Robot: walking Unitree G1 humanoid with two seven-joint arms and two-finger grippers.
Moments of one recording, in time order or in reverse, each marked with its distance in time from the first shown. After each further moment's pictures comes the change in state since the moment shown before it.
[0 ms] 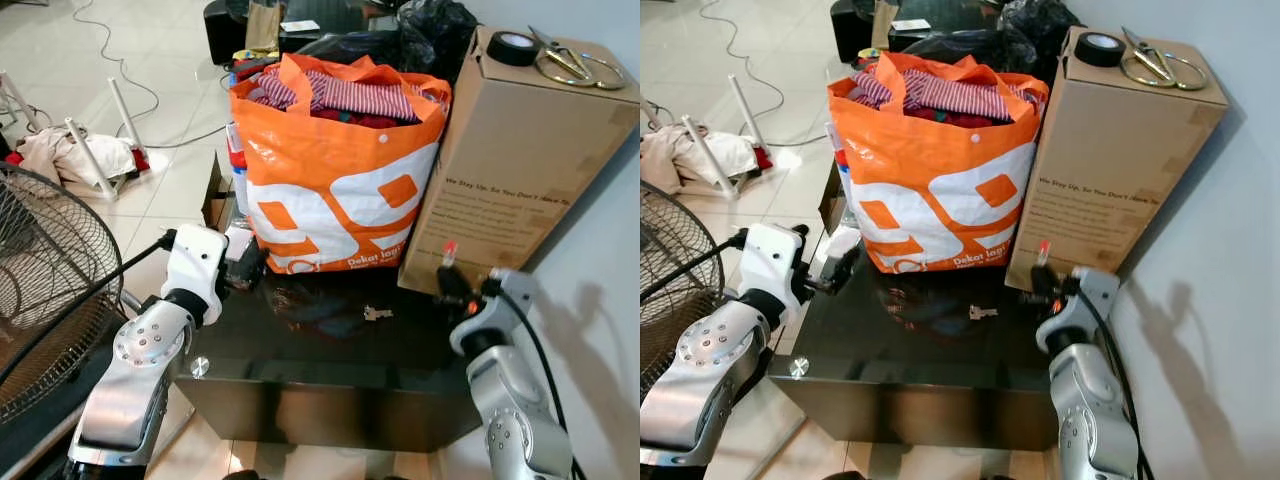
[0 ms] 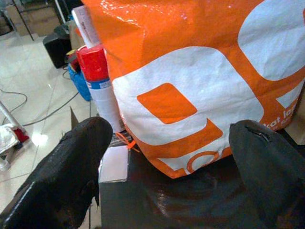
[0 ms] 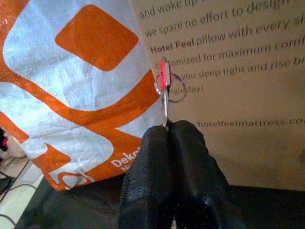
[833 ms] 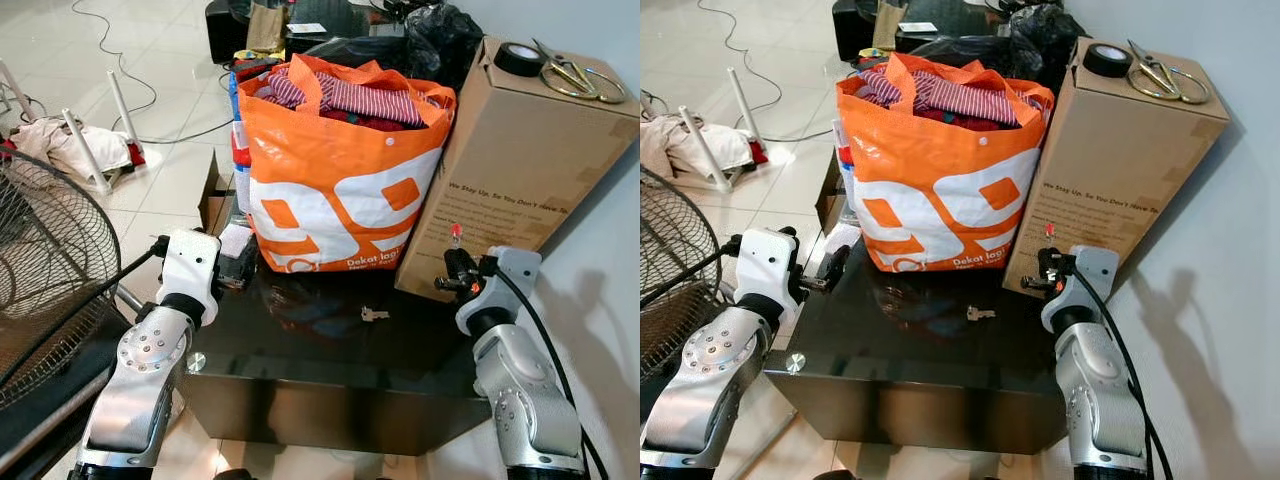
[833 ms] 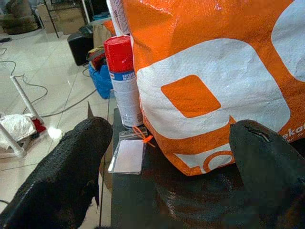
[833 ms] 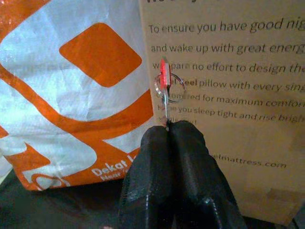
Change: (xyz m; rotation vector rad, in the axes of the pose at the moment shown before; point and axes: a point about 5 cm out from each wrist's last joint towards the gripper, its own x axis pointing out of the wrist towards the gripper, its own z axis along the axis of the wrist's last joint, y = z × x) left arm 0.001 0.003 -0.010 -0.006 -0.001 0.091; right arm 0.011 -0.001 0.017 -0.135 0.020 -0.033
